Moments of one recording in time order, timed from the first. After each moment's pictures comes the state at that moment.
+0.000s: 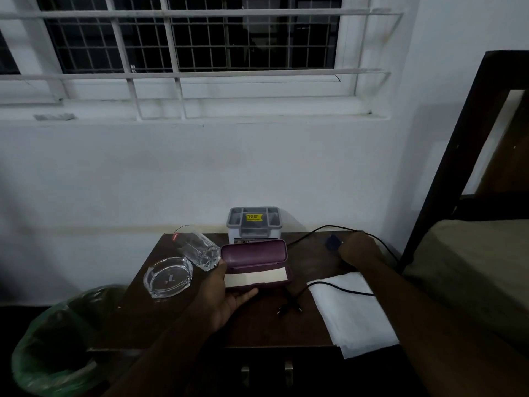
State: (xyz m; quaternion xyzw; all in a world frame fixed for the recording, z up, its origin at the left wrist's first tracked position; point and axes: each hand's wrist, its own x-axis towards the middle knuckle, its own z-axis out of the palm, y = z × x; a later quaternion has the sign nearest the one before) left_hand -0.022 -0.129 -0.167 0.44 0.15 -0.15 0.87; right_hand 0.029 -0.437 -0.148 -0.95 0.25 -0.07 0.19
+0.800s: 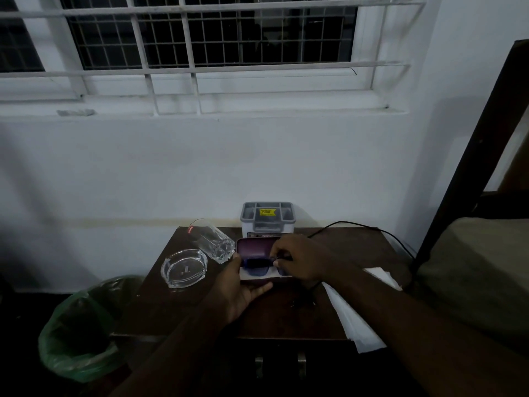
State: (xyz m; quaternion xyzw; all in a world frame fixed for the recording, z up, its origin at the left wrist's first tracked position) left_hand -0.018 -0.127 -0.175 0.44 0.13 -0.18 0.87; right_hand 0.000 -0.313 -0.123 -0.93 -0.29 -0.04 0.20
